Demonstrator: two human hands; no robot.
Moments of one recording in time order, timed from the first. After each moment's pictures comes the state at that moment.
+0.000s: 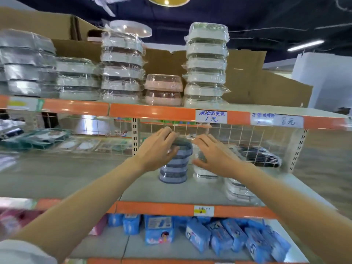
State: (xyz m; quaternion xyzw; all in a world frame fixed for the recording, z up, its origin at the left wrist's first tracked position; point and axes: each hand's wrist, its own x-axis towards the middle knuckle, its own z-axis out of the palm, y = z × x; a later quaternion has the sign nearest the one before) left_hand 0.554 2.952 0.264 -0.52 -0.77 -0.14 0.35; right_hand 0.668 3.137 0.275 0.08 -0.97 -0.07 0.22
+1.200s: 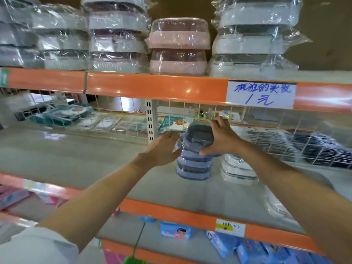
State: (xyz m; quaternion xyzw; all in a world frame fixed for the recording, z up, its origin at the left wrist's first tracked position) left_hand 0.427 3.000 0.182 -0.37 -0.91 -0.13 0.12; right_hand 0.471 3.211 0.211 0.01 -0.99 0.07 0.07
